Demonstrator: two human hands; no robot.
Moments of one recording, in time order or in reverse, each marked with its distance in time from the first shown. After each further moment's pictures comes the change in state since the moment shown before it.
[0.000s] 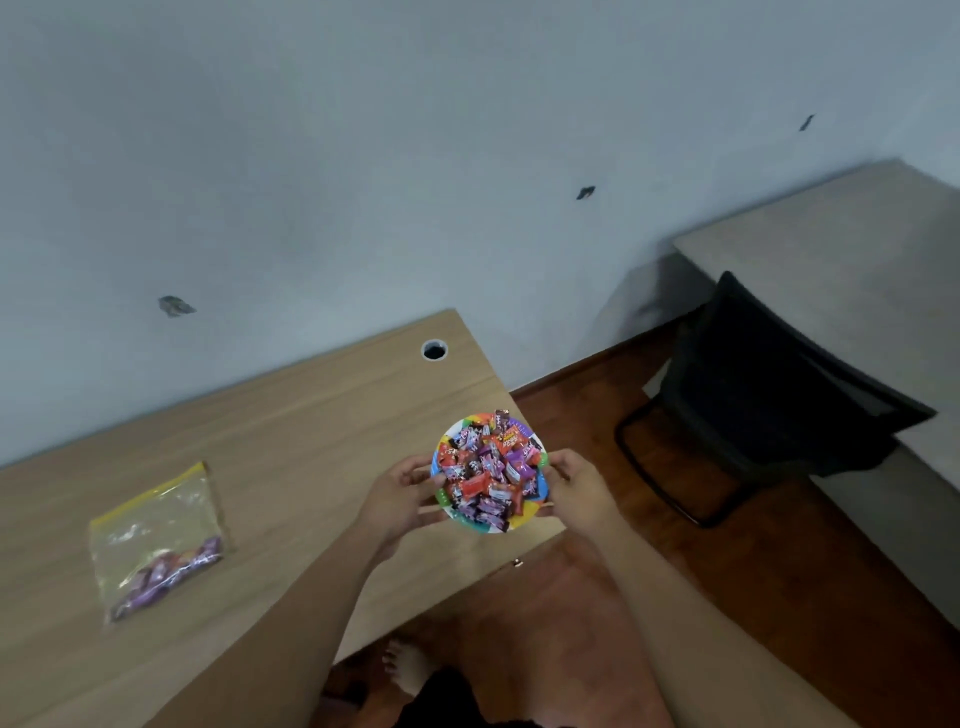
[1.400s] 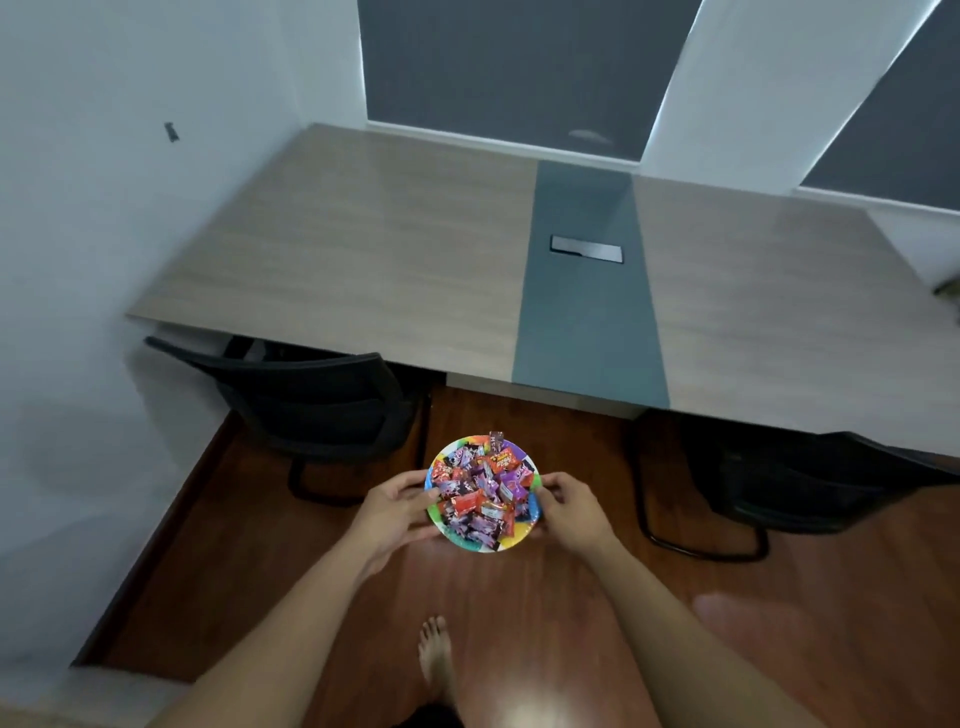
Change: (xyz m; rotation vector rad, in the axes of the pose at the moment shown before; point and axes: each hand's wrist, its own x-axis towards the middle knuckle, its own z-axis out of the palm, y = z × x) left_hand -0.017 -0.120 0.659 0.584 -0.770 -0.138; right_hand -0.185 0.336 -0.497 0.333 0.737 0.380
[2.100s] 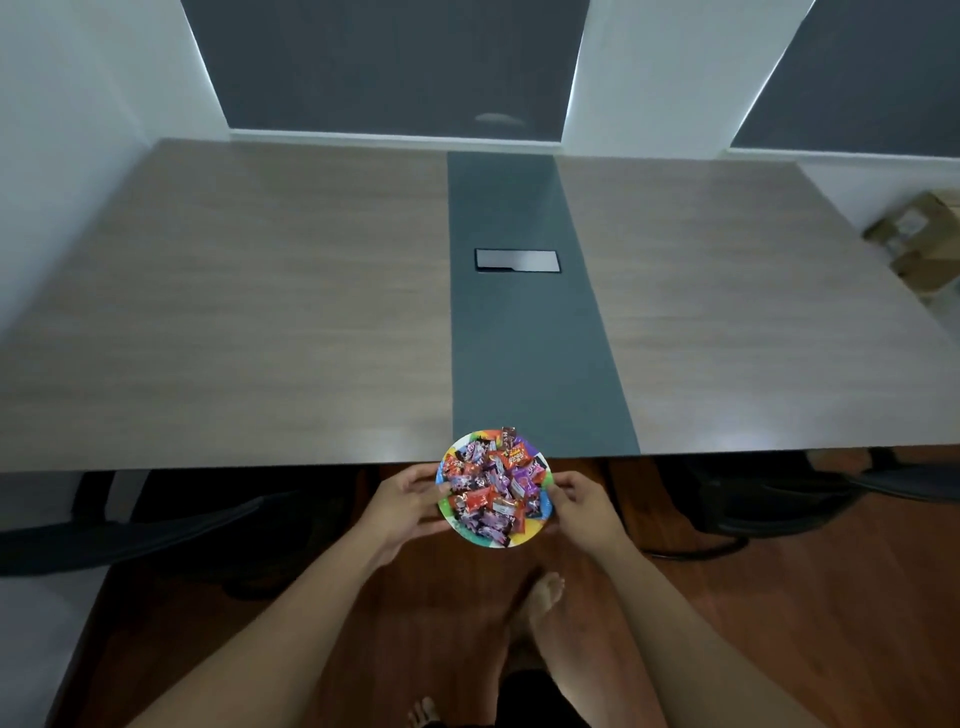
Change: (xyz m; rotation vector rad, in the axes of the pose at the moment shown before) left_hand 0.238 0.137 0.117 0.138 -0.171 -0.094; right_hand 0.212 -0.012 -0.112 0.185 0.165 0.136
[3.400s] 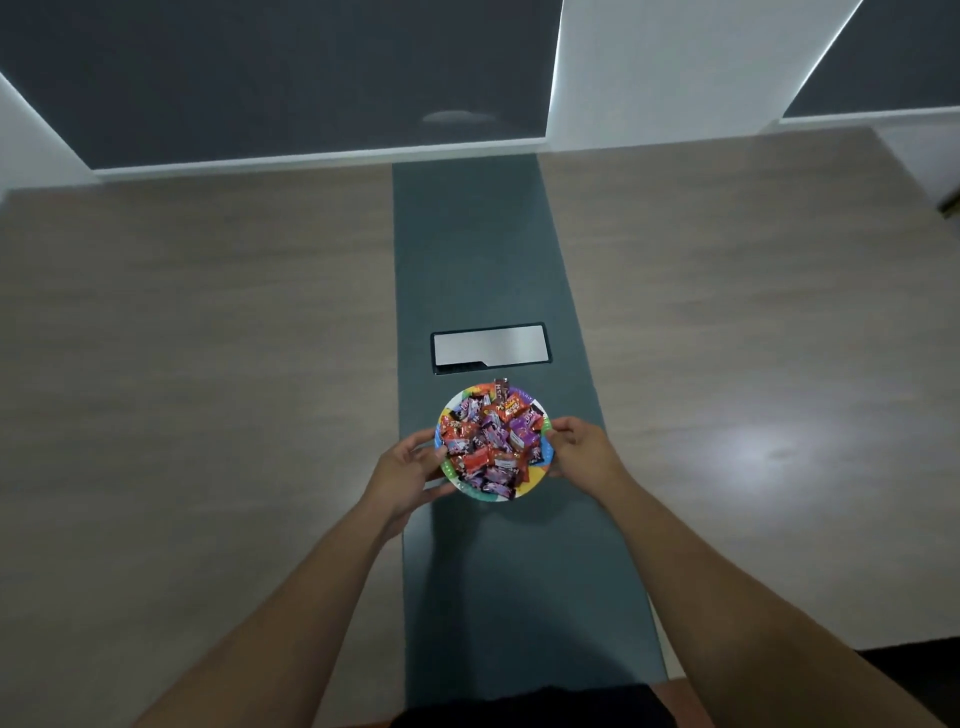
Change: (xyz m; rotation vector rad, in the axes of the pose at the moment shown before) left_hand 0.375 0.284 0.099 -0.026 0.049 -0.055; right_hand 0.449 -0.187 -0.119 0.097 -0.052 0.137
